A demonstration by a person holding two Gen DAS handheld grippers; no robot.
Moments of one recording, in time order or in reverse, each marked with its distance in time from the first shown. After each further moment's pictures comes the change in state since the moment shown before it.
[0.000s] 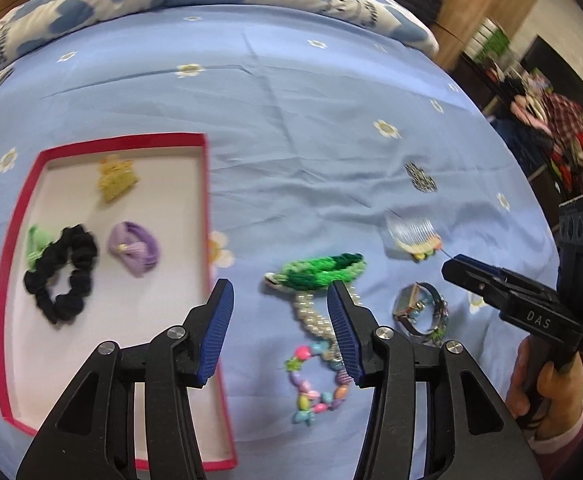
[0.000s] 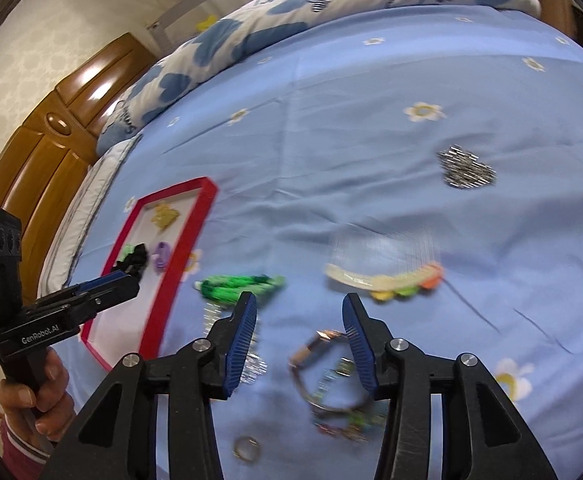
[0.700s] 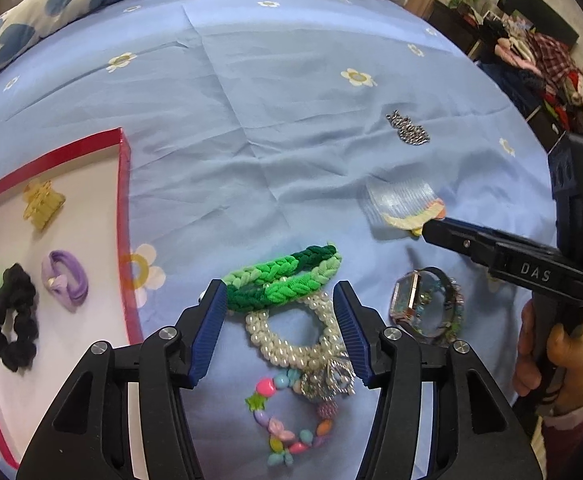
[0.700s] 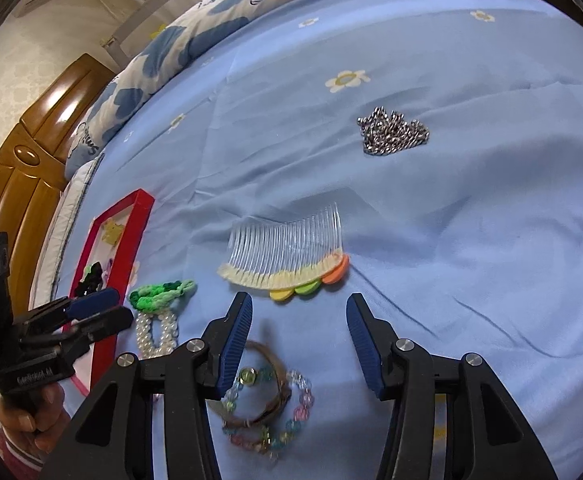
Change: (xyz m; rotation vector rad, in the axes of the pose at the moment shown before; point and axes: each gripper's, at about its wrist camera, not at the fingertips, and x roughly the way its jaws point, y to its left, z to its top) left arm 0.057 -0.038 0.008 0.152 0.107 0.012; right arm 0.027 -0.058 0.003 0.123 0.032 -0.026
